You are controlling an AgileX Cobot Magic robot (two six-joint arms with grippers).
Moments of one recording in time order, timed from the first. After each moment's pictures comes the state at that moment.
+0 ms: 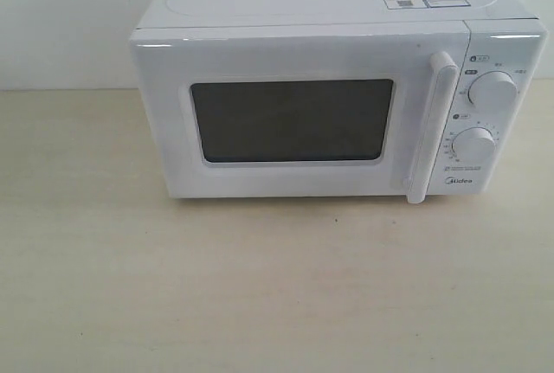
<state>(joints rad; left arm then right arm) -0.30 0.42 -0.70 -1.09 0.68 1.27 0.08 0.00 0.00 -0.02 0.37 0.27</state>
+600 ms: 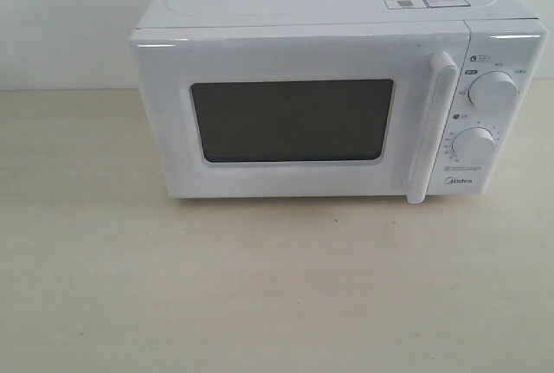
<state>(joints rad) -0.28 0.08 -0.70 0.28 0.76 -0.32 0.08 0.00 0.00 -0.02 0.37 0.27</state>
